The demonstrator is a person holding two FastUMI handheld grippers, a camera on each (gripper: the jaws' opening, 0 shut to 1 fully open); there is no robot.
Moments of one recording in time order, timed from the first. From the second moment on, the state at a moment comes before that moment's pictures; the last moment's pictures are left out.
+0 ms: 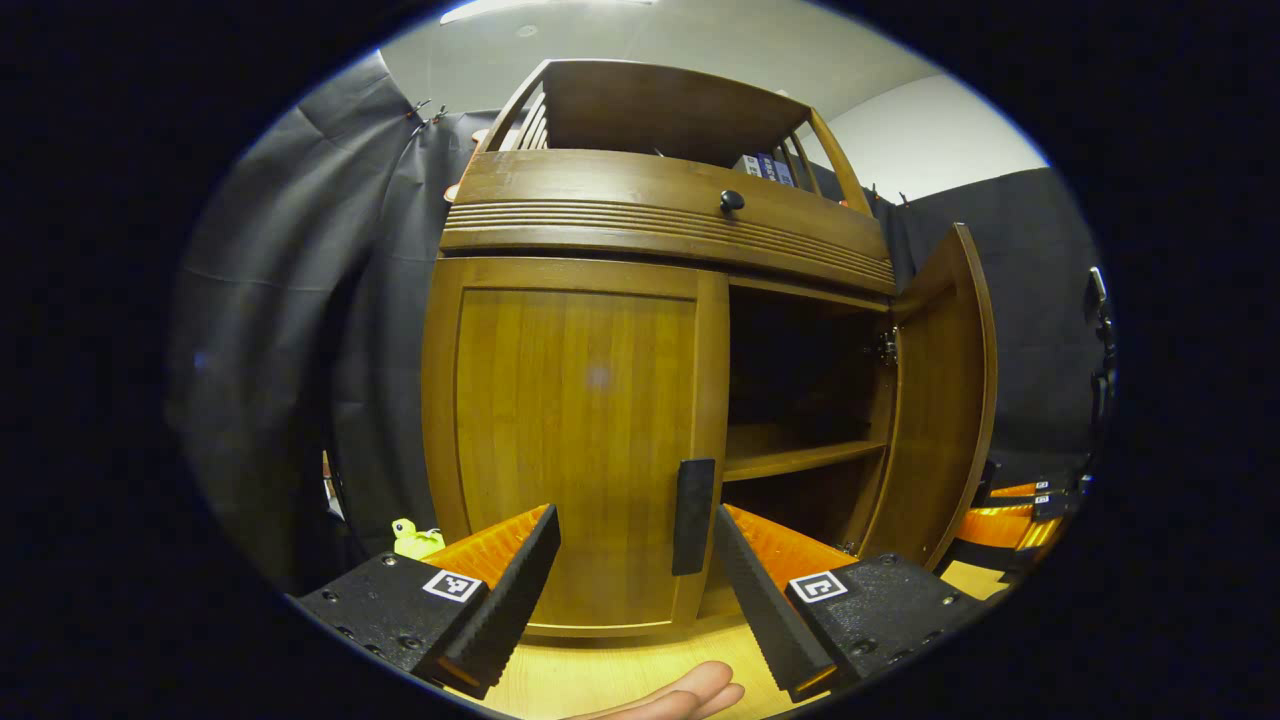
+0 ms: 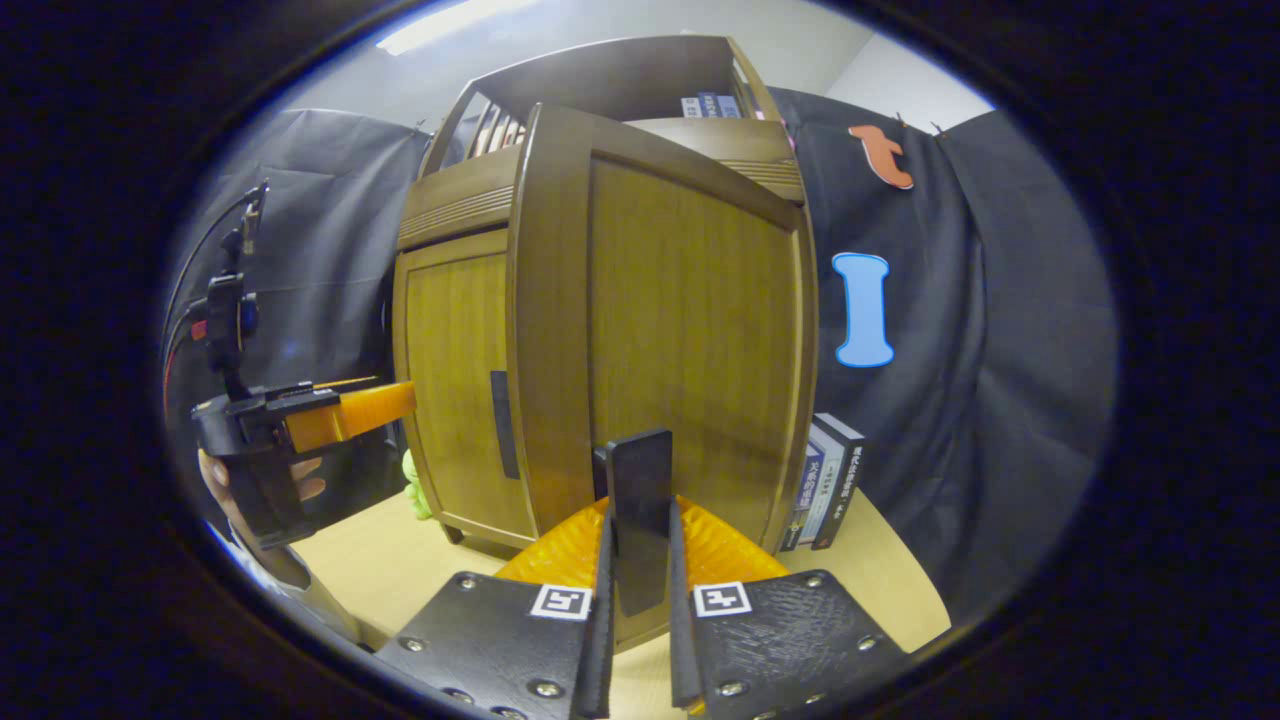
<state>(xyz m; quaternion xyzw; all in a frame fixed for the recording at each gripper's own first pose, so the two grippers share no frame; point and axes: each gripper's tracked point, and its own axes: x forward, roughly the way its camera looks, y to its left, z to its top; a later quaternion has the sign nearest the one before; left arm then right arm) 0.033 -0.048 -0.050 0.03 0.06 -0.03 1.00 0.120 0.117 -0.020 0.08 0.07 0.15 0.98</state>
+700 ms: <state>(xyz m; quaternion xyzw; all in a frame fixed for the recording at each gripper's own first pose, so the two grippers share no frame) 0.039 -0.045 -0.055 0.05 0.06 -0.03 1.00 0.107 -0.014 -0.038 0.07 0.07 -0.01 1.00</state>
